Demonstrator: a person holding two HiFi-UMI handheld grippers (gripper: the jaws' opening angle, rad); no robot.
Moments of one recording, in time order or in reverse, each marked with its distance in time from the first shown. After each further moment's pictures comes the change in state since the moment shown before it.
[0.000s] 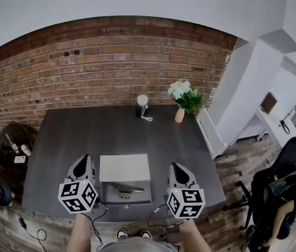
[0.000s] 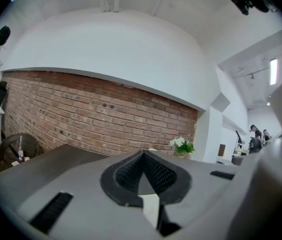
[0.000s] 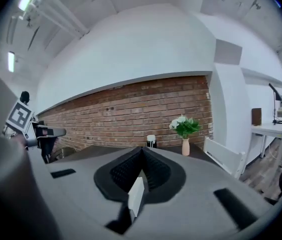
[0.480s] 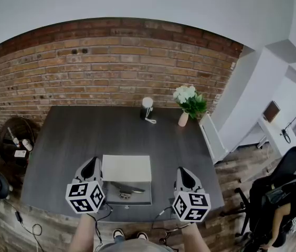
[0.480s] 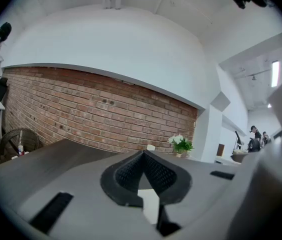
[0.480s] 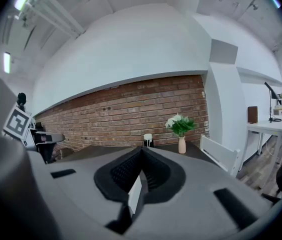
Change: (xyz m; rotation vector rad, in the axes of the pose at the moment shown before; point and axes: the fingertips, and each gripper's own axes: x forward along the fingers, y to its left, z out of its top) left arm -0.001 -0.012 -0.018 -0.025 0.032 -0.010; right arm -0.012 -0.015 -0.001 0.024 0.012 -0.035
